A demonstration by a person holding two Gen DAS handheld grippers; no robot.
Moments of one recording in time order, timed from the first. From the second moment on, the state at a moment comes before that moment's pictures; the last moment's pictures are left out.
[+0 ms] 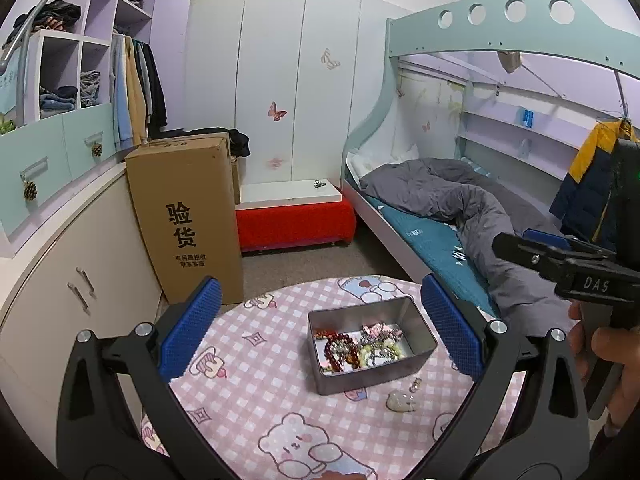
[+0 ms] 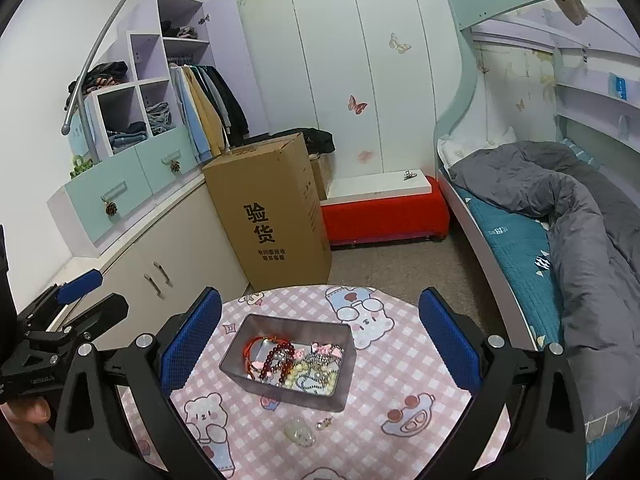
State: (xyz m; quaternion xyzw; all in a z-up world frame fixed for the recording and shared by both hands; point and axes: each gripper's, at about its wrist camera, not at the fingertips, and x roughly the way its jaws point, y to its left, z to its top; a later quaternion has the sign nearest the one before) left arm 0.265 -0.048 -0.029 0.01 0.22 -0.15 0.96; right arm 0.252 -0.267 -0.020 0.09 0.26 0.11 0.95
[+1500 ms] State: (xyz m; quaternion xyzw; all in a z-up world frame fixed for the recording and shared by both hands) left arm 0.284 -0.157 -0.214 0.10 0.42 -0.24 0.87; right arm 0.177 -0.327 -0.134 0.17 0.35 0.07 0.92
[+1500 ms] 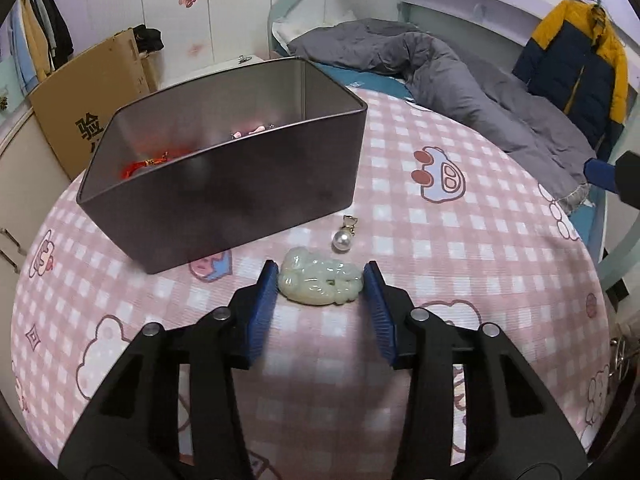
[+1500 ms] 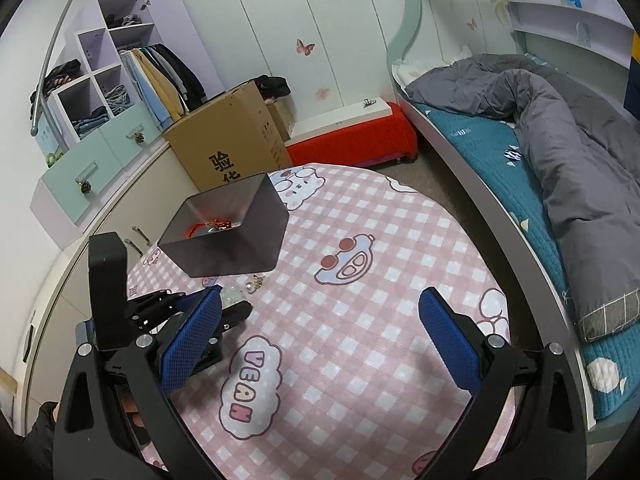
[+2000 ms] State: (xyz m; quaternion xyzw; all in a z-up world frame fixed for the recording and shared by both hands) left arm 0.264 -0.100 -0.212 0.06 0.42 -0.24 0.87; right arm 0.216 -0.284 -0.167 0.12 0.42 0.09 0.90
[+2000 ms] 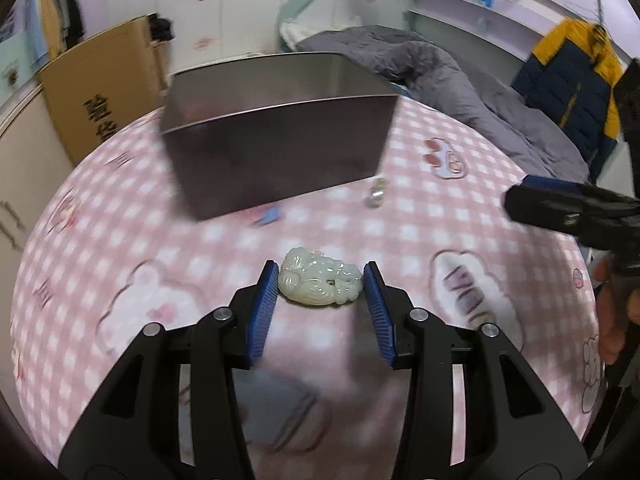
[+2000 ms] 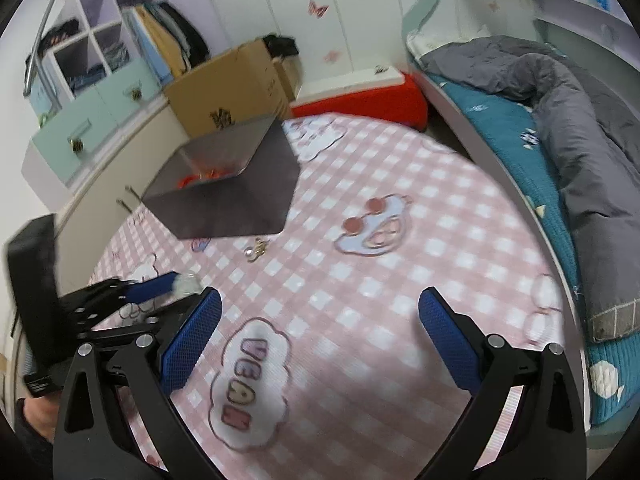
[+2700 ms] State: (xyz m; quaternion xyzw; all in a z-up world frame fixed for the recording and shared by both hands) left arm 0.259 -0.052 -0.205 0.01 0.40 -0.21 0.89; right arm 0.238 -0.221 -0.183 0.02 0.42 0.13 0.90
